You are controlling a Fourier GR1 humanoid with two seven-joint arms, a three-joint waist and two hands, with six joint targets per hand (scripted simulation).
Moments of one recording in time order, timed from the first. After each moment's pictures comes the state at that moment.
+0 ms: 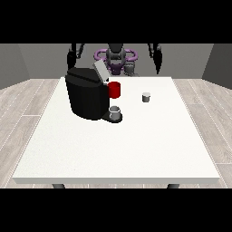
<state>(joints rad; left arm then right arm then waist) 0.02 0.11 0.00 -1.56 -0.01 0.01 0.05 -0.01 -0.11 -0.02 -1.52 -0.01 -0.01 0.01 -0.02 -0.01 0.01</state>
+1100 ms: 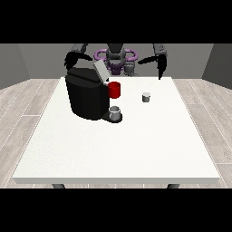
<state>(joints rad) -0.19 0.25 0.08 -1.39 -0.06 -0.11 -0.04 -0.03 -0.01 -0.03 -1.55 -0.02 -0.10 -0.12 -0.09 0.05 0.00</state>
